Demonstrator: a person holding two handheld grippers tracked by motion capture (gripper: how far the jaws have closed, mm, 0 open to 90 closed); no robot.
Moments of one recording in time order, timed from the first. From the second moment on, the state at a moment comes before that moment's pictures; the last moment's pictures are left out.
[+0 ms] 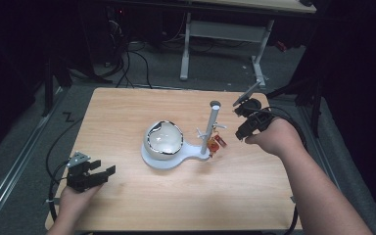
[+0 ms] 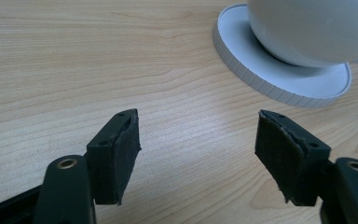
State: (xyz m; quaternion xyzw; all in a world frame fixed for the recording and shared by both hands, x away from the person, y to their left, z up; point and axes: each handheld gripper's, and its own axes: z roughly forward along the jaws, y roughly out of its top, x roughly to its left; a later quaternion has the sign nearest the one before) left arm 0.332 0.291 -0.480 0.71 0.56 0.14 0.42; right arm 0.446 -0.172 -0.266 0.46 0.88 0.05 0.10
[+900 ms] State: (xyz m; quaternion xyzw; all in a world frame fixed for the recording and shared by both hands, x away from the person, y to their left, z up) left arm 0.333 0.285 -0.484 0.72 0.55 0.13 0.41; right arm 0.420 -0.224 -0.389 0.54 0.83 0.07 0.11
